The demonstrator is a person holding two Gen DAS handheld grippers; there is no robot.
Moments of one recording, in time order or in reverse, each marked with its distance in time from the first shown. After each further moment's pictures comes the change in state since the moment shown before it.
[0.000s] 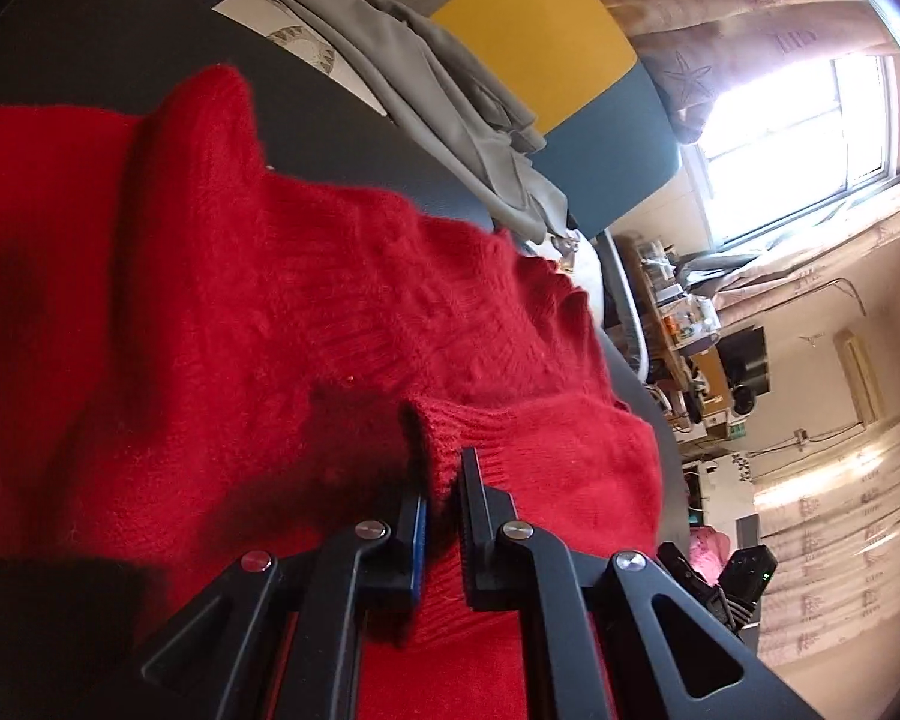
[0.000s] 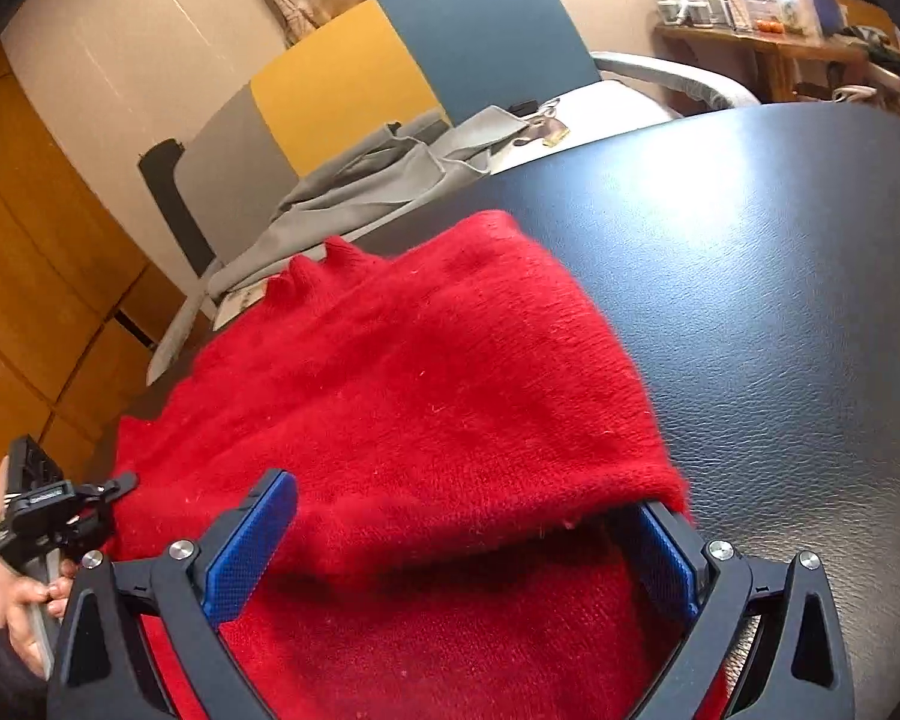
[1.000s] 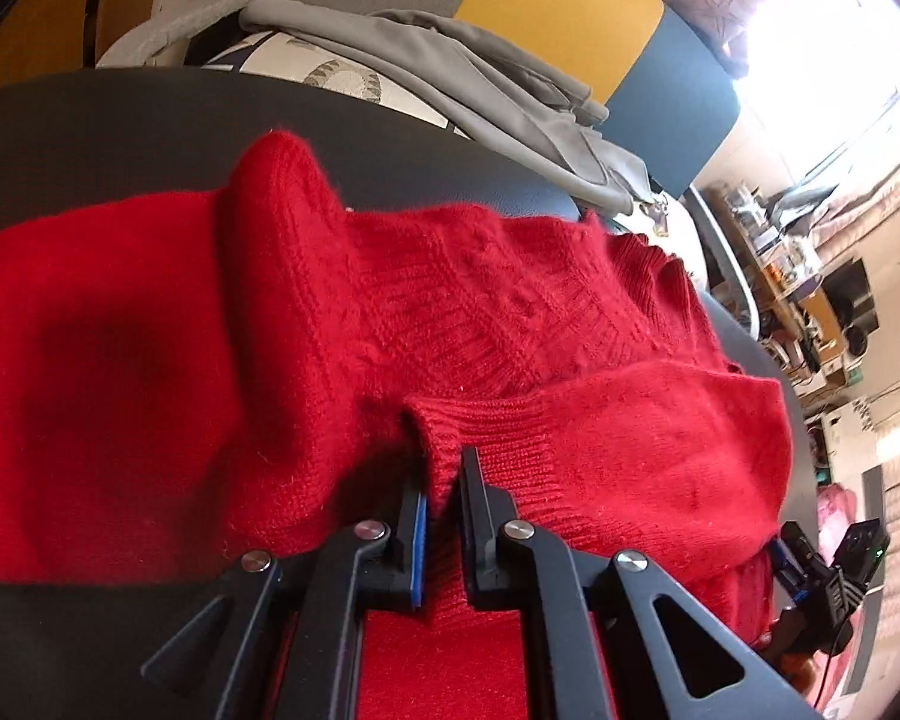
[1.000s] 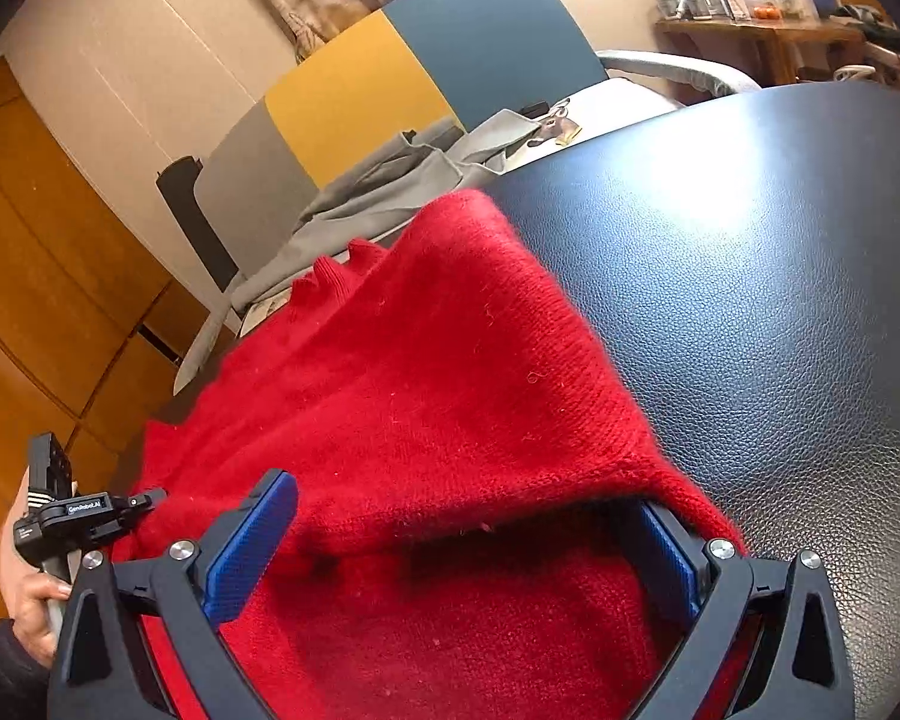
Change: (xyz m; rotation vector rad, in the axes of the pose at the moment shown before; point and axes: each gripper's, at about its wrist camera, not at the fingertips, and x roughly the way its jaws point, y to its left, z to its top) left arm -0.008 -0.011 0.005 0.167 0.027 0.365; right arm -0.001 -0.002 -0.017 0.038 -0.031 0.073
